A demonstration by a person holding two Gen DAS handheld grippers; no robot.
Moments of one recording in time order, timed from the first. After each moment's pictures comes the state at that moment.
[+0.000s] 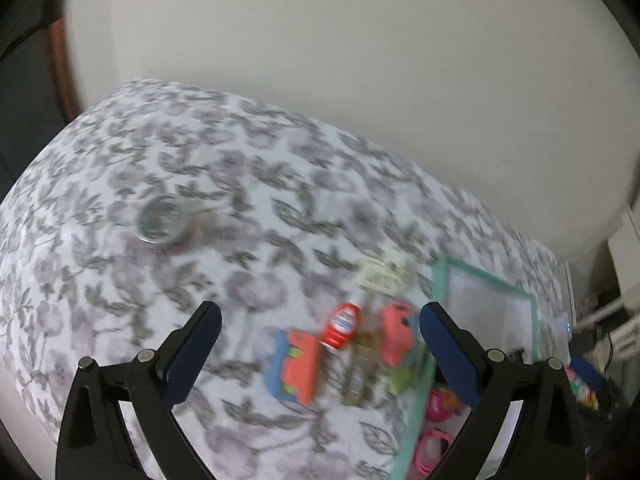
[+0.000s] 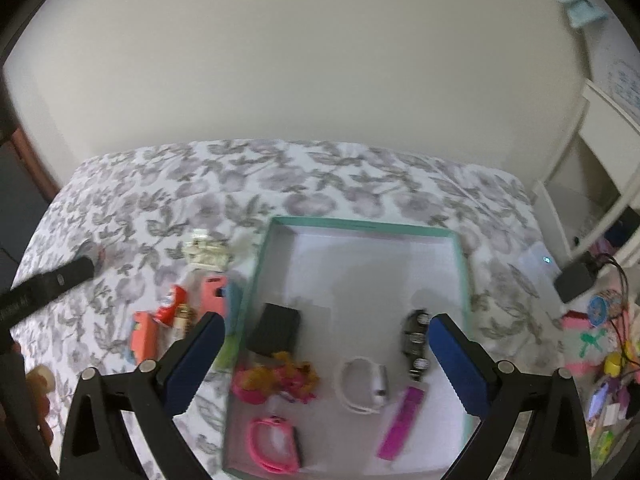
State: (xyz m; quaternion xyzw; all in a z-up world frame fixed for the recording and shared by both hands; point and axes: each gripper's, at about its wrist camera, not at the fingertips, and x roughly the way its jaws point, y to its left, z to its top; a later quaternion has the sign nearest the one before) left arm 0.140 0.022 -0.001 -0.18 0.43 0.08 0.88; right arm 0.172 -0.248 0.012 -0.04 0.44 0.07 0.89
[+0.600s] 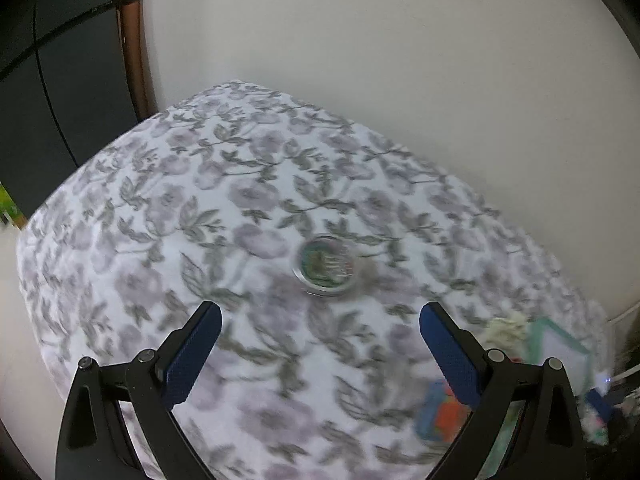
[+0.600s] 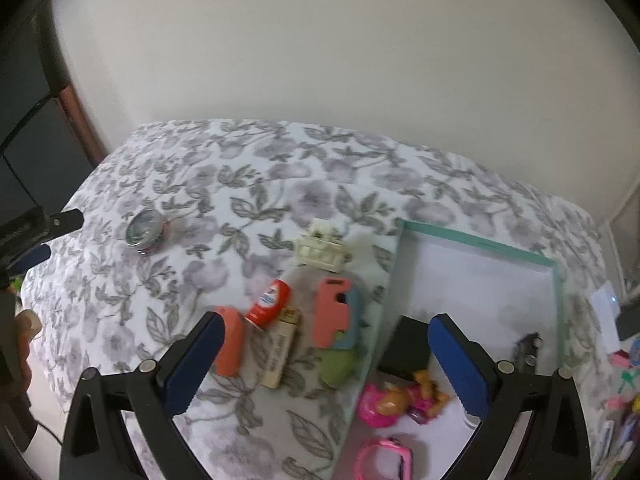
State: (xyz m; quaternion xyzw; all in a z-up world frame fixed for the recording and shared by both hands) left arm 0.119 0.161 -0.013 -0.18 0.42 0.19 0.87; right arm 0.163 -0.142 -0.012 -0.07 0.43 0.16 0.88
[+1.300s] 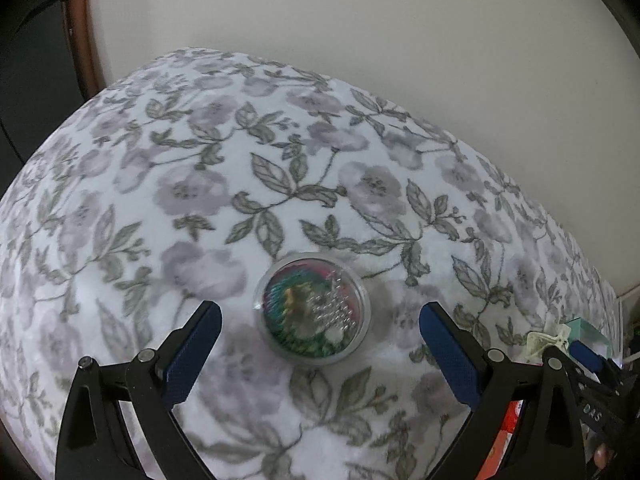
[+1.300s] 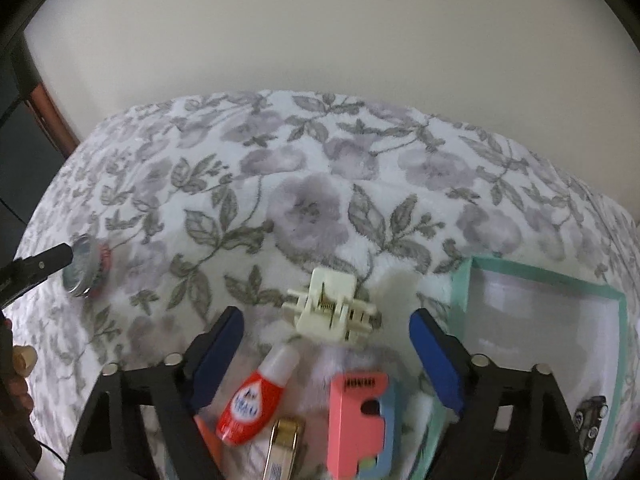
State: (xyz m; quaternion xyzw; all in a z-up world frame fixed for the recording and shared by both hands) left arm 0.214 0.184 -0.084 -0.18 0.46 0.12 0.86; right arm 0.277 -0.095 -0.088 -0.06 0.48 0.14 0.86
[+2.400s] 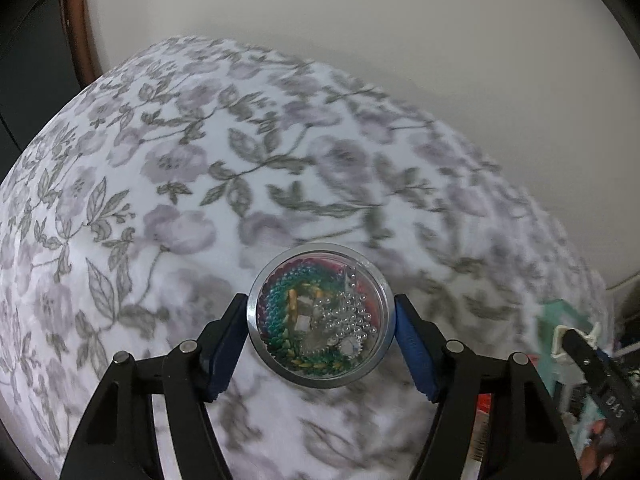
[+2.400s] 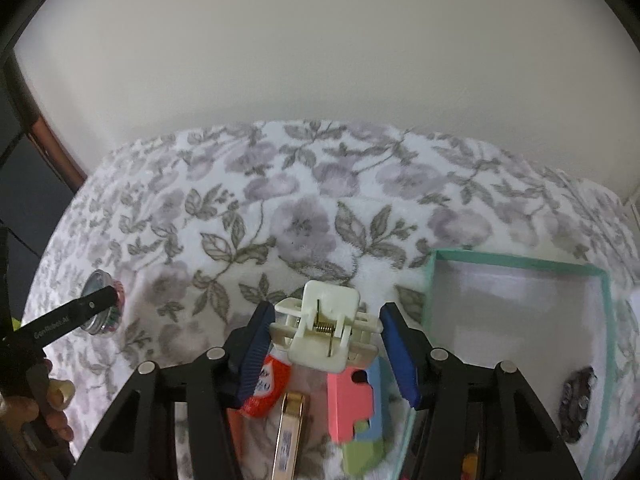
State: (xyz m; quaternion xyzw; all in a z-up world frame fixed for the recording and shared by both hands) left arm 0.192 0.146 -0.064 -0.19 0.48 0.10 0.85; right arm 0.248 -0.124 -0.045 -0.01 0.46 0.13 0.88
